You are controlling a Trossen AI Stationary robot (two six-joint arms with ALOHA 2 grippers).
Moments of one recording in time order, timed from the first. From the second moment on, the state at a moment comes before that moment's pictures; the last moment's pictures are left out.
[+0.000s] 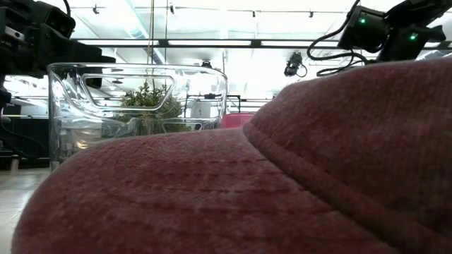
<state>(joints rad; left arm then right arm) -0.03 0.05 0.01 0.06 0.06 0.03 -0.16 1.04 0.60 -0.67 0.42 -0.45</state>
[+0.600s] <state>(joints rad) -0.03 0.05 0.01 0.06 0.06 0.03 -0.30 1.04 0.51 -0.53 0.31 -0.61</state>
